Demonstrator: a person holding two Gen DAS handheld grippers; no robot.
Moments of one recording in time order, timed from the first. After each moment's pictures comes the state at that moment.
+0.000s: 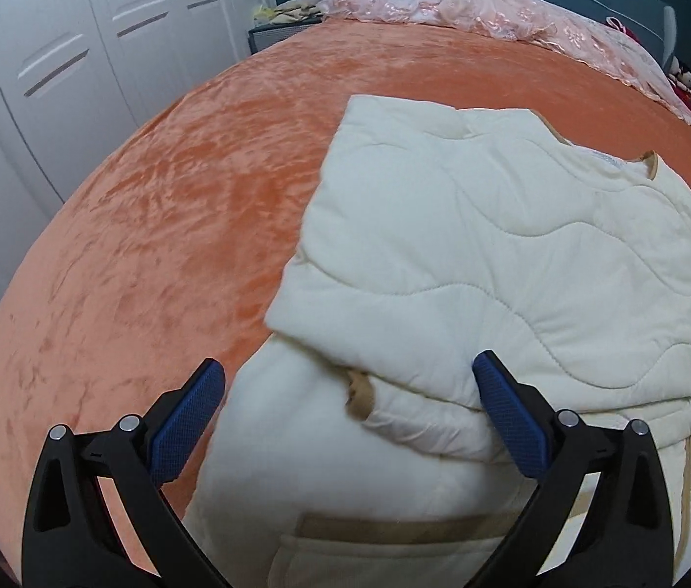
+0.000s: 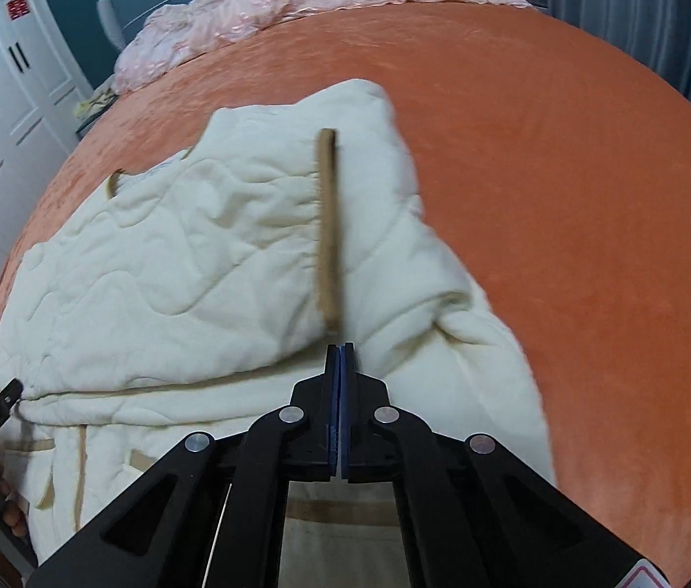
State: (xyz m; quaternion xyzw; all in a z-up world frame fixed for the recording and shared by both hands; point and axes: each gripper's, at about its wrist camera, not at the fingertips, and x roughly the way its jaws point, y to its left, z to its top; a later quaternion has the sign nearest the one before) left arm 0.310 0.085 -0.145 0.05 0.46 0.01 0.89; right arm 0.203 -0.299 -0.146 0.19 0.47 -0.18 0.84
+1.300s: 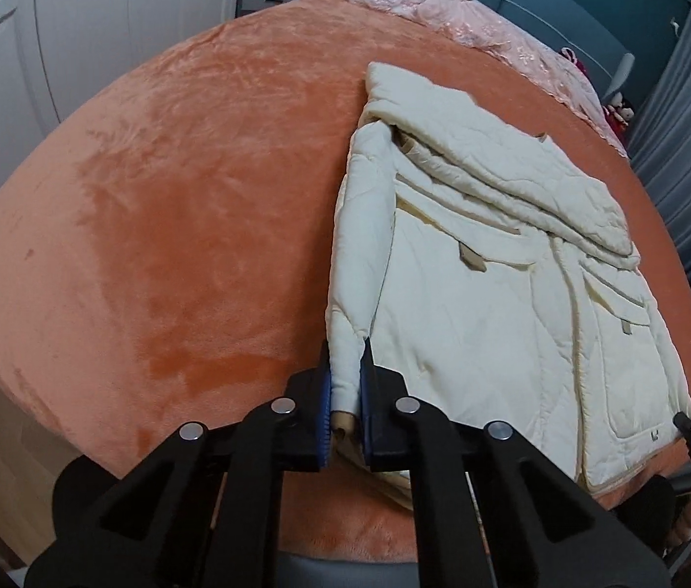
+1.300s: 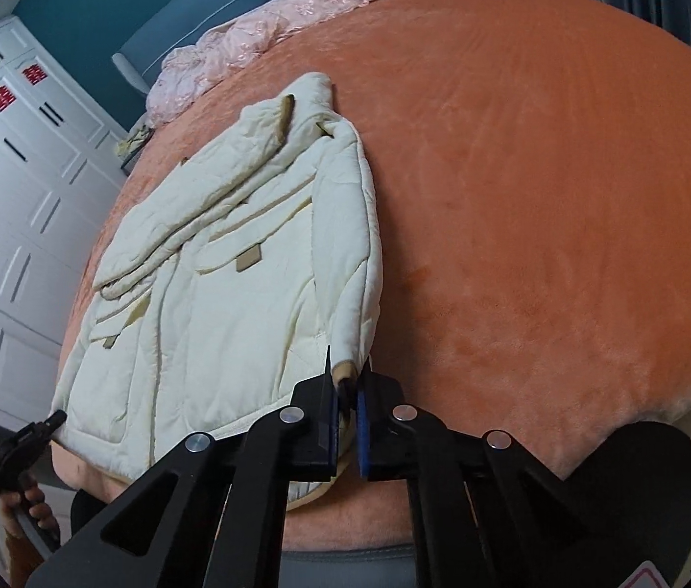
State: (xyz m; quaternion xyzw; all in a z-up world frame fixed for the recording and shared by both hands) left arm 0.100 0.210 -0.079 -0.07 0.50 -0.11 0.86; right arm -0.065 -0.271 -0.098 0.30 0.43 -0.11 0.84
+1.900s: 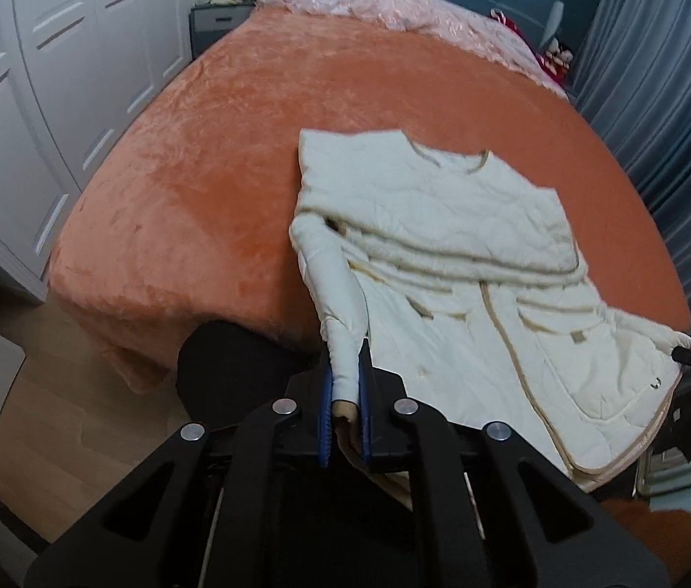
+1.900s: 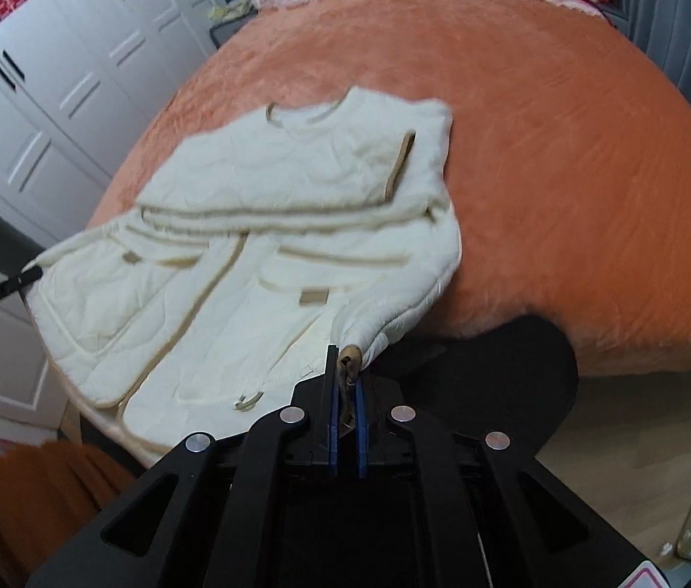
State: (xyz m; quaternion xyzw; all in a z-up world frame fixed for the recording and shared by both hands) left arm -0.036 0.259 0.052 -0.01 0.49 -0.17 0.86; right arm -0.166 -0.219 0.032 0.15 0.52 0.01 0.84
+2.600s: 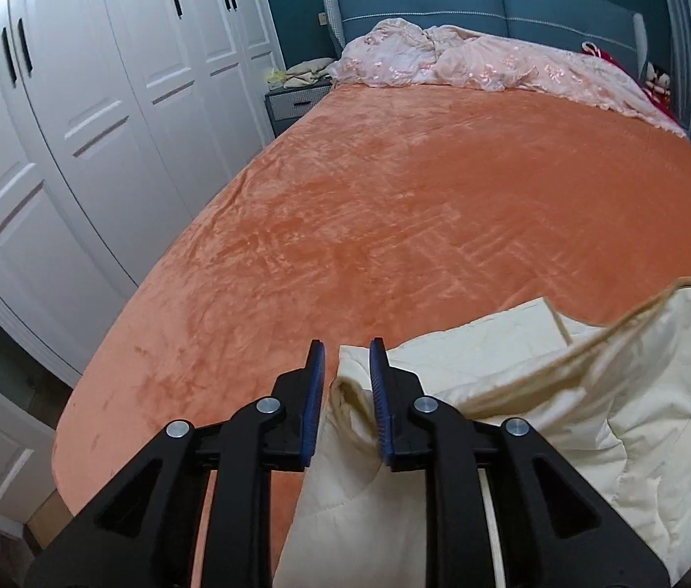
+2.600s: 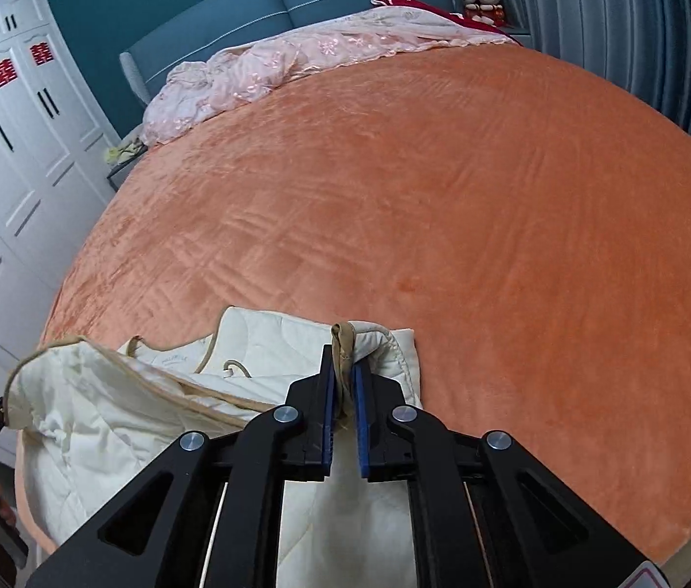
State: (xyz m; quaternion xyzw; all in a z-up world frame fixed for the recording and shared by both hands) left arm 0.231 0.121 -0.039 0.11 0.39 0.01 0.91; right arm 0.116 -0.313 -0.065 0.23 0.40 -0.15 0.87
